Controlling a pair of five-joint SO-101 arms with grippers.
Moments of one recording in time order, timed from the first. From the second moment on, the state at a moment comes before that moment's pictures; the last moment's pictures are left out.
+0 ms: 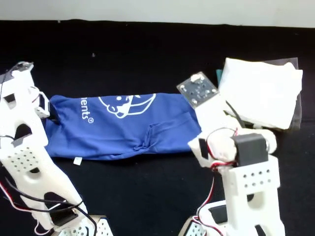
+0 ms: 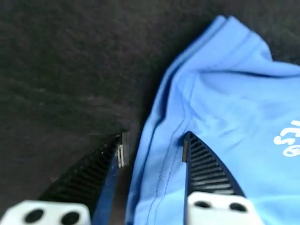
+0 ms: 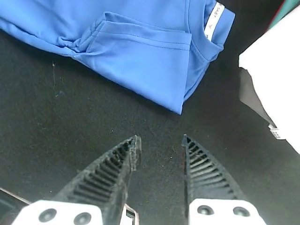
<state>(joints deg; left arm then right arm) -35.7 46.1 -30.1 80.9 -15.7 -17.2 -45.3 18.7 98.2 22.9</state>
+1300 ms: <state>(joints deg) -47.6 44.5 -46.9 100.6 -28.4 -12.0 -61.5 52.7 84.1 23.3</state>
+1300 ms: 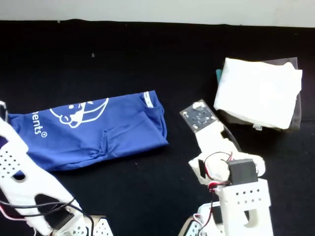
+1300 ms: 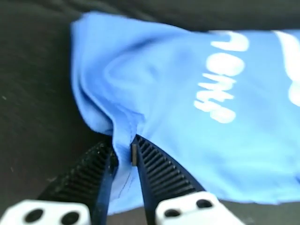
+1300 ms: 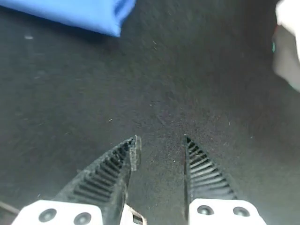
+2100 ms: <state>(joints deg) 17.0 18.4 -24.7 92.4 -11.9 4.8 -61.5 71.8 68.7 32.7</state>
